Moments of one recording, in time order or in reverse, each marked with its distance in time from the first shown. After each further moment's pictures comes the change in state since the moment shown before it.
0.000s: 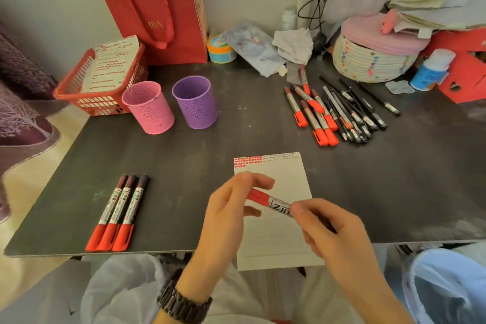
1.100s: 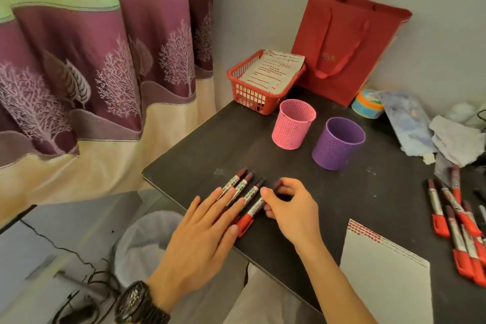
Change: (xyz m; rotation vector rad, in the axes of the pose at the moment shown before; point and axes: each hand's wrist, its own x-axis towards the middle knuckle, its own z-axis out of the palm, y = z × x) left_hand -0.071 -0.080 -0.189 1.171 0.353 0.028; right_hand 0.120 0.013 0.227 -0.357 -0.323 -0.040
